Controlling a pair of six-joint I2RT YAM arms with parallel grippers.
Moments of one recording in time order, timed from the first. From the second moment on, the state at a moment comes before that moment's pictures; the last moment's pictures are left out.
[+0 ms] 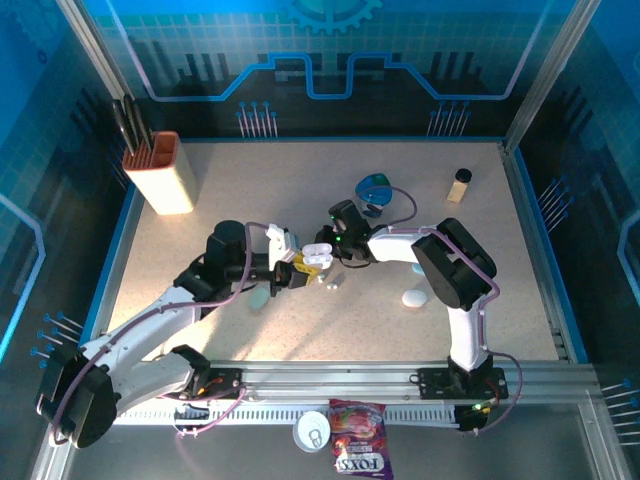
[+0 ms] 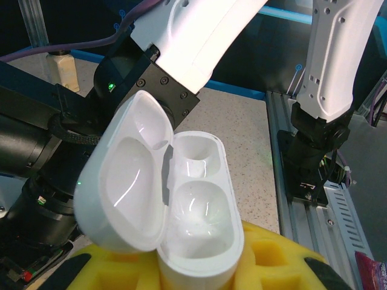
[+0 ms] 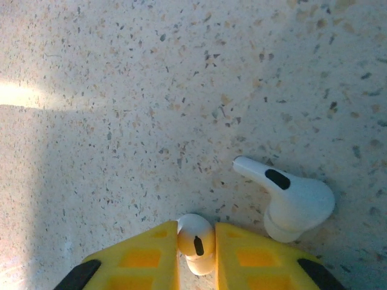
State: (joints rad) left arm -0.51 1.03 0.60 0.10 0.83 0.10; right arm 0.64 2.00 1.13 0.03 -0.16 0.88
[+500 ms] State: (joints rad) left arm -0.51 1.03 0.60 0.09 0.83 0.10; right arm 0.63 1.68 0.91 0.14 -0.10 0.54
